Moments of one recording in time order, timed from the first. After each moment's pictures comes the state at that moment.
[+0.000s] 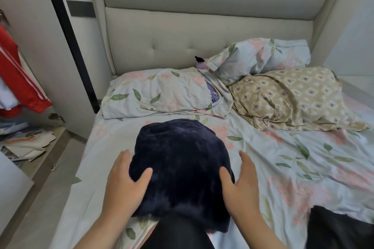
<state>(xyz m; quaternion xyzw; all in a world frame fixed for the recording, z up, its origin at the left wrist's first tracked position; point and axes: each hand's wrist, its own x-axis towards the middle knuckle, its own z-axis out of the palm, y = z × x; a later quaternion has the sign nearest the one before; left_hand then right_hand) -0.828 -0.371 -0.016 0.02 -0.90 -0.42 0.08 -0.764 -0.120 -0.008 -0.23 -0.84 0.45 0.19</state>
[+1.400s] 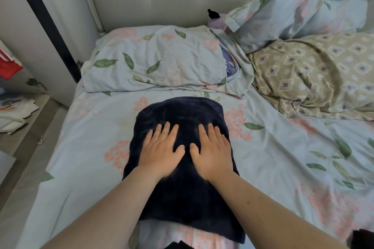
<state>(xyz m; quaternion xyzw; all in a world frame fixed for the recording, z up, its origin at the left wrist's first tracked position) -0.967 -0.288 -0.117 -0.15 -0.98 -0.13 -0.08 -0.925 -0.126 -0.107 -0.08 -0.99 0.14 -0.03</state>
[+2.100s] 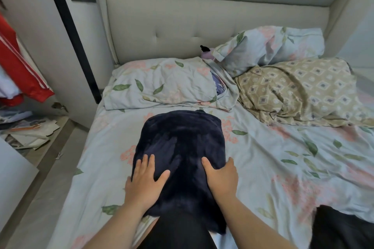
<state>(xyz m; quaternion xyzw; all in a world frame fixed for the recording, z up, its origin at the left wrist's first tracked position) -0.862 -0.345 -0.102 -0.01 -0.97 -0.22 -0.13 -0.832 -0.127 -0.086 -0.37 -0.82 0.43 0.07</state>
